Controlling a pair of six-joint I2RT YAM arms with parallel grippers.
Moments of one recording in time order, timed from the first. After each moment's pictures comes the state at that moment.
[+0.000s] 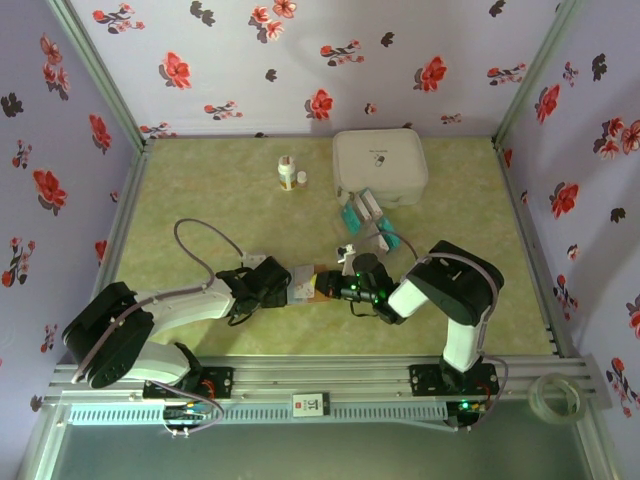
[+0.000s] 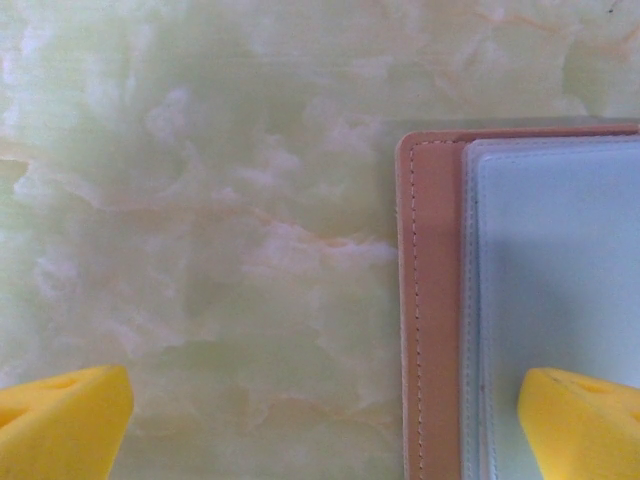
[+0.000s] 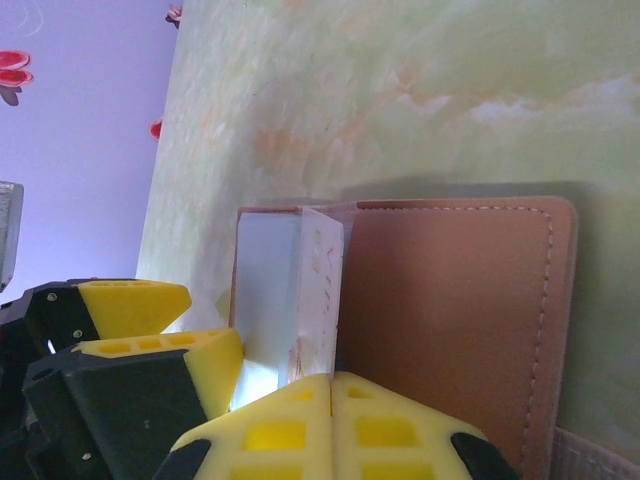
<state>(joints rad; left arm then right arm) -0.87 1.37 0.60 -0.46 -0.40 -0.83 0.81 1.85 0.44 0.97 -0.37 0.97</state>
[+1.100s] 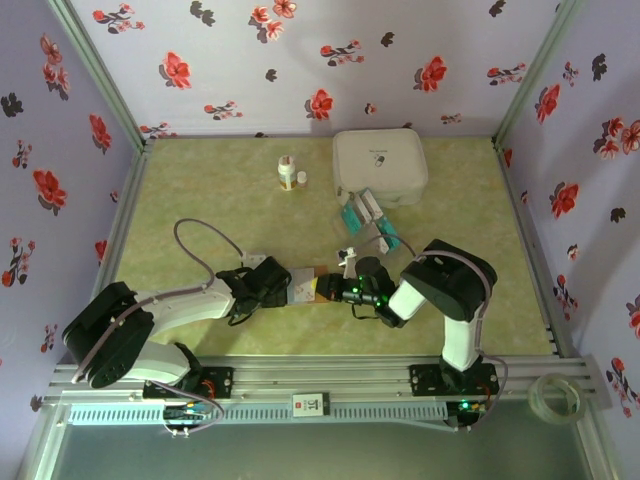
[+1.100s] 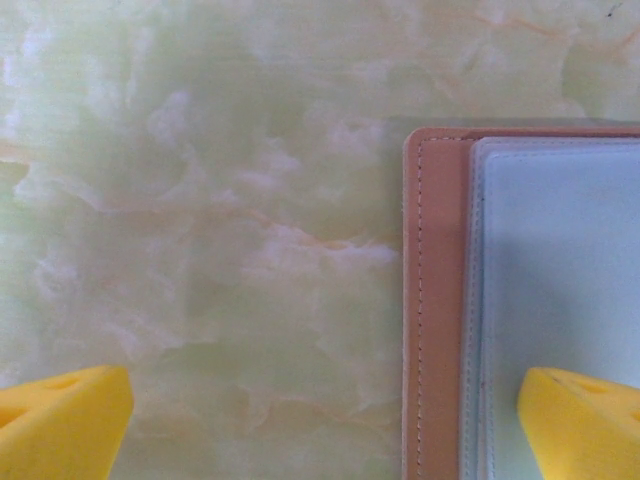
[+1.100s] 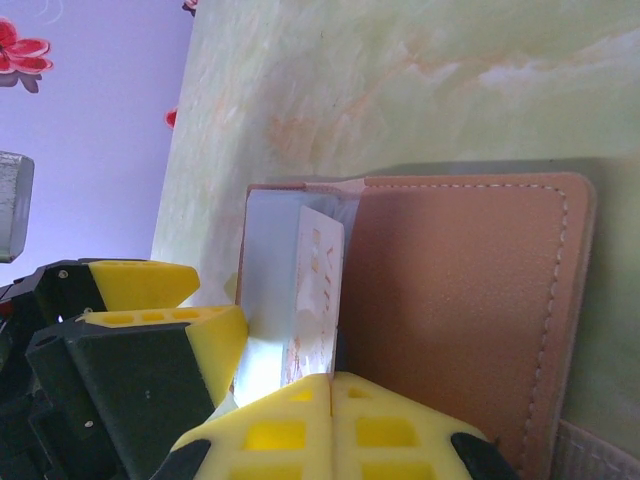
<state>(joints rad) -0.87 1.38 0.60 -0.46 -0.40 -0.83 0.81 1.89 0.41 1.07 -0.41 0.98</state>
